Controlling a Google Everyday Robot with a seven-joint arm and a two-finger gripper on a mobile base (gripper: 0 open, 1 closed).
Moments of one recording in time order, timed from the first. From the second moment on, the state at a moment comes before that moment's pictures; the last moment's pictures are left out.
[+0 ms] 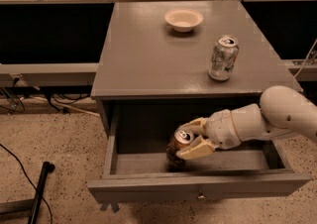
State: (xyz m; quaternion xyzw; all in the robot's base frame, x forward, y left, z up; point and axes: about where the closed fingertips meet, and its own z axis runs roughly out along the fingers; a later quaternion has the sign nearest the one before) arm 0.471 -0.076 0.711 -0.58 0.66 0.32 0.35
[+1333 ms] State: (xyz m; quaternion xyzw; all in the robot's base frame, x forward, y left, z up) arm 0.482 -0.085 0.697 -0.60 0.67 0.29 0.33
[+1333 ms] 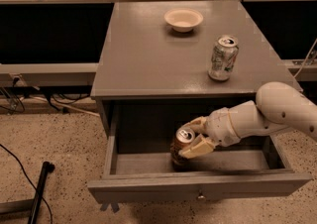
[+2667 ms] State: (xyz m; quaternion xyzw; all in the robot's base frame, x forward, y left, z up) arm 0.481 -0.081 0.696 -0.60 0.67 0.29 0.32
